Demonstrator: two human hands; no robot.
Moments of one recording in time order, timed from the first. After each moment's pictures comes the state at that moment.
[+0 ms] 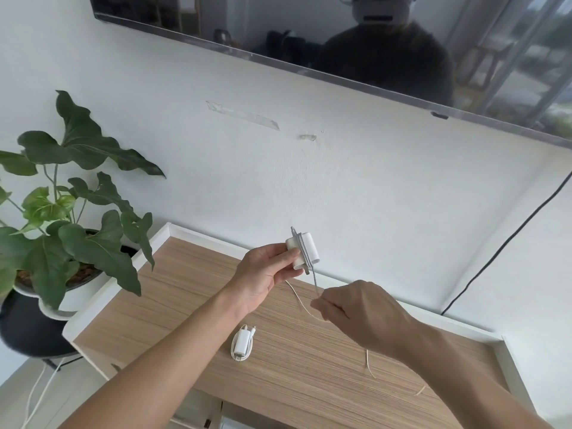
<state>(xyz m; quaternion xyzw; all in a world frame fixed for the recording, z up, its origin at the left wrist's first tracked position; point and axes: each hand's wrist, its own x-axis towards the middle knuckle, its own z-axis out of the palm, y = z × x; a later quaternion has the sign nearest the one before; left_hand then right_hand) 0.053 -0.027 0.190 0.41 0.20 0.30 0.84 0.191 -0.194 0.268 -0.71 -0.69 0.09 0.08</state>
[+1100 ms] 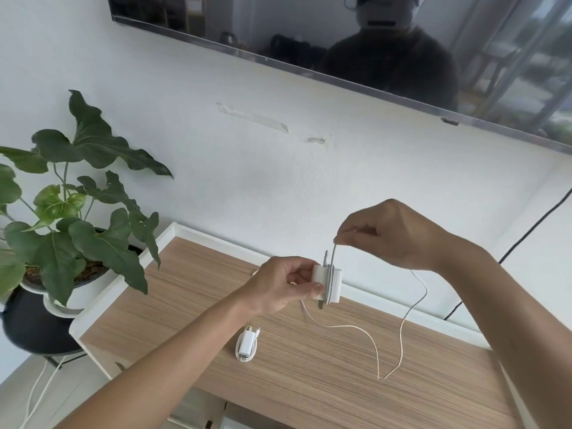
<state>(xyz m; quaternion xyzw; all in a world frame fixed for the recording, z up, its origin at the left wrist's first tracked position) 0.042 -0.037 0.191 0.70 0.18 0.21 0.66 0.215 -0.143 0.372 -0.69 -0.70 0.13 0.13</state>
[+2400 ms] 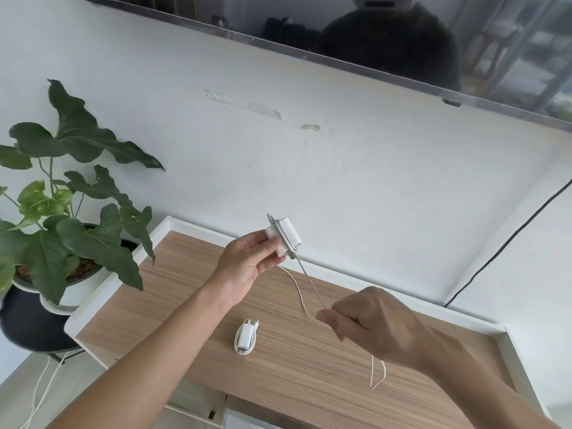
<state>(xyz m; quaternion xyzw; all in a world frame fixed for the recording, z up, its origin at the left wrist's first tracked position) 0.029 -0.010 0.188 0.38 0.22 0.35 0.83 0.190 -0.208 0.266 -0.67 -0.70 0.19 0.15</state>
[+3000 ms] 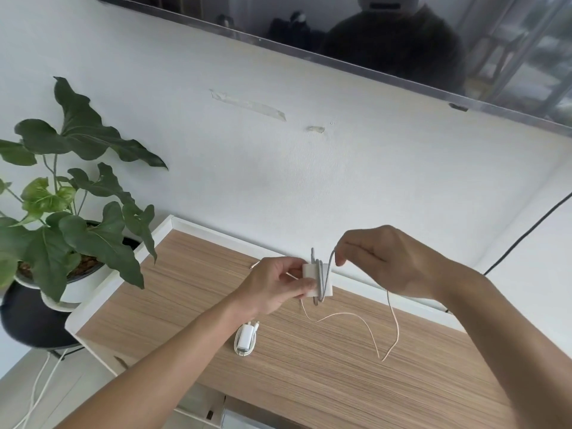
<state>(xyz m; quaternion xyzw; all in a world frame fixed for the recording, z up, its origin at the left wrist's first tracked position) 0.038 -0.043 0.186 0.67 0.24 0.21 0.67 0.213 -0.160 0.339 -0.70 -0.68 0.19 0.13</state>
